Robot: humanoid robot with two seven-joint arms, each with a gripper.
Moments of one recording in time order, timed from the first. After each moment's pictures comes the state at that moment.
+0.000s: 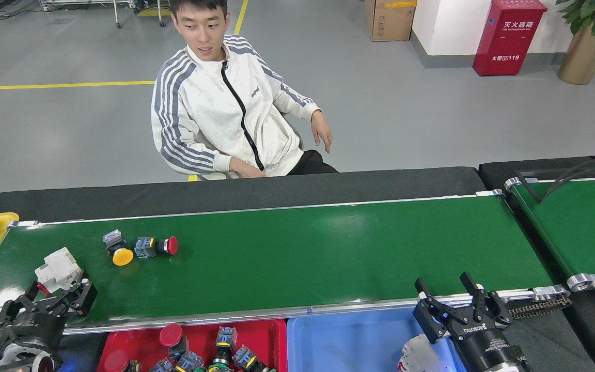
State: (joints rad) left arm -0.22 0.23 0.43 -1.06 -1.51 -0.22 -0.09; right arm 0.10 -0.11 0.02 -1.68 1.17 -0.16 0.04
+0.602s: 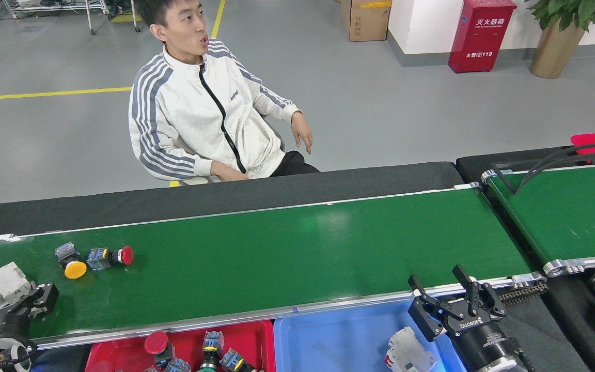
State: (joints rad) left arm -0.30 0.30 0.40 -0.88 -1.50 0.02 -0.06; right arm 0.08 -0.12 0.03 -1.68 1.17 -0.24 0.04
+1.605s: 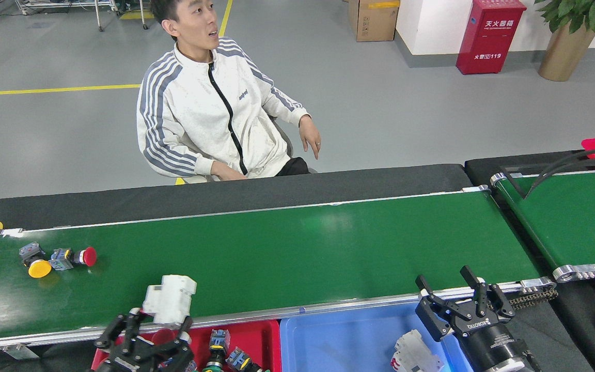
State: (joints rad) left arm 0.21 -0.06 0.19 -1.73 -1.51 -0.77 -0.02; right arm 0.09 -0.12 -0.02 -1.68 1.17 -0.24 0.04
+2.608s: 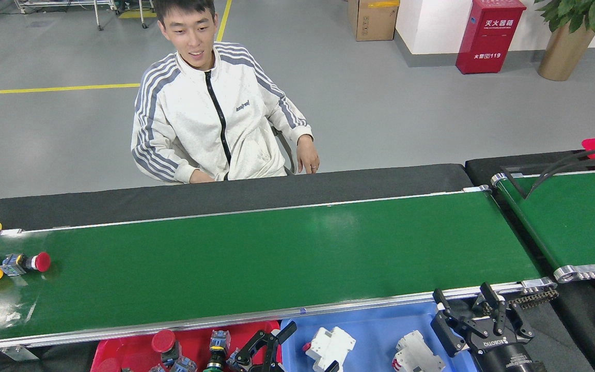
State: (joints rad) left arm 0.22 -0.09 -0.24 -1.76 -1.60 -0.52 -0.01; right arm 0.19 -0.14 -0.04 -1.74 1.18 -0.17 0.04
